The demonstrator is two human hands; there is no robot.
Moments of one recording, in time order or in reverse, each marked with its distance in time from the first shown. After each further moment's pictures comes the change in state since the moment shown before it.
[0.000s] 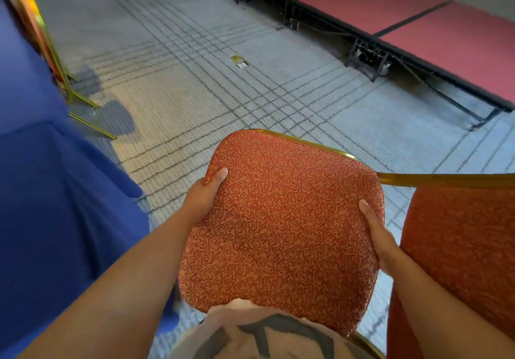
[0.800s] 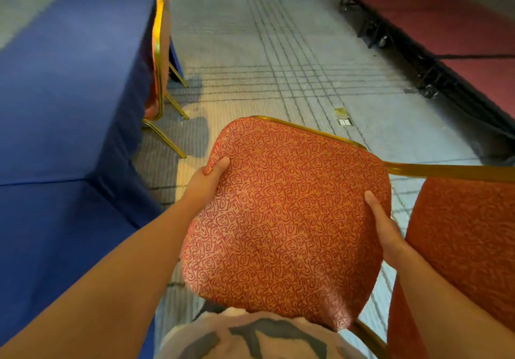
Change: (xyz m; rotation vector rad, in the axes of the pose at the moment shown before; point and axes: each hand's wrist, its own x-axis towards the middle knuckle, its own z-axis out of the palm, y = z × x) left_hand 0.384 0.201 -0.158 -0.204 0.434 0.012; right_hand 0.349 -0.384 0.396 -0.369 -0.334 -0.179
